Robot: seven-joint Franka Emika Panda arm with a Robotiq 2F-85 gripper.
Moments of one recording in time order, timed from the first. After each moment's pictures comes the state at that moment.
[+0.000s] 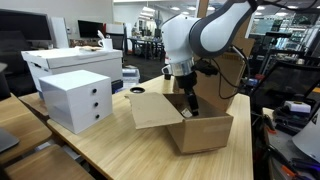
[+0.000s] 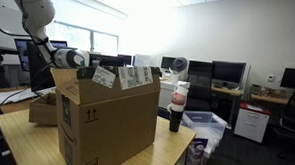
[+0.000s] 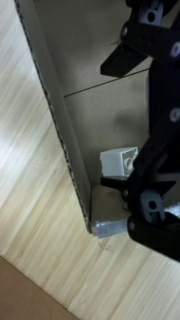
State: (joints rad) arm 0.17 0.32 0.13 -2.23 -0.19 2.16 -0.09
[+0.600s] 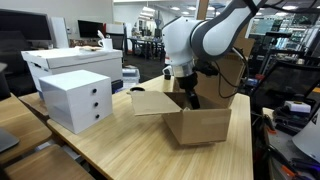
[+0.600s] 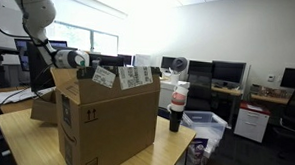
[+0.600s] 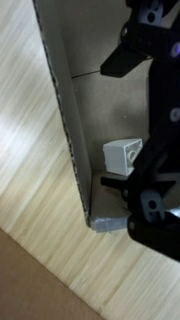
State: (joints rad) arm 0.17 0.32 0.12 -2.23 -0.26 2.16 -0.09
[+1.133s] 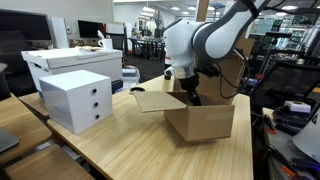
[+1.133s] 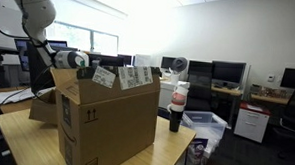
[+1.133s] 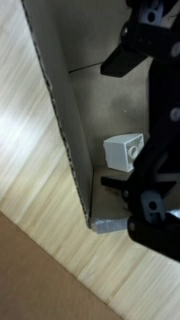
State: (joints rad) arm 0.17 0.32 0.11 -2.25 -0.30 2.16 -0.07
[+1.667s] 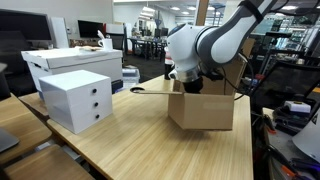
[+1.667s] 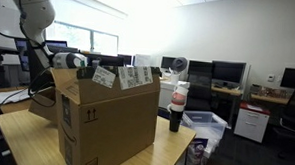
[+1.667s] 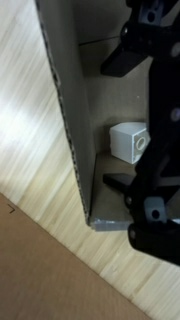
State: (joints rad) arm 0.17 0.32 0.10 -2.29 -0.34 2.17 0.00
